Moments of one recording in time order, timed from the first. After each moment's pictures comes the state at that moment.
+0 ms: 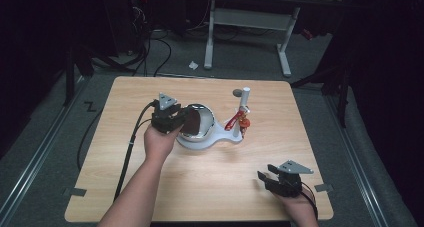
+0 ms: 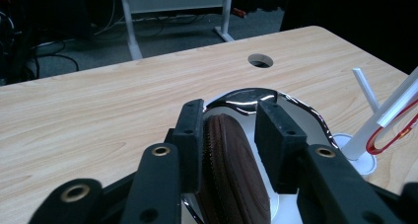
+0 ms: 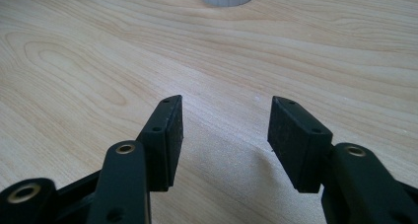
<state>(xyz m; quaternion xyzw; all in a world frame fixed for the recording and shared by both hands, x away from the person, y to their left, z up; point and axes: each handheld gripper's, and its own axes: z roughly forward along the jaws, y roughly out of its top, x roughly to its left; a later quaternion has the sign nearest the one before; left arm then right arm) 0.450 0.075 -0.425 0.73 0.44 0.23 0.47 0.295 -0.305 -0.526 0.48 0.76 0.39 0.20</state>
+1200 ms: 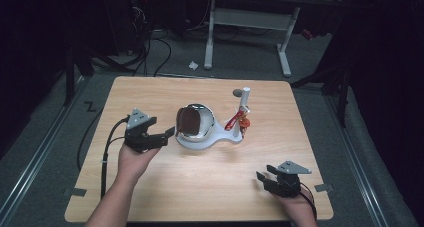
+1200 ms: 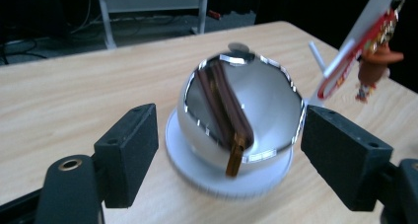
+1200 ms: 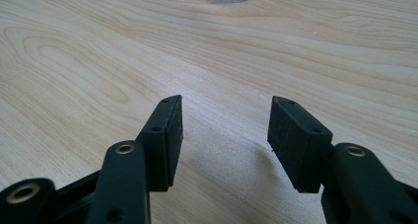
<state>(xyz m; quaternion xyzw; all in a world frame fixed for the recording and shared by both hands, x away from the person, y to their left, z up) 0.392 0.143 -0.427 0.74 0.41 0.19 0.50 0.294 -0.302 -0.528 0.48 0.77 0.38 0.20</state>
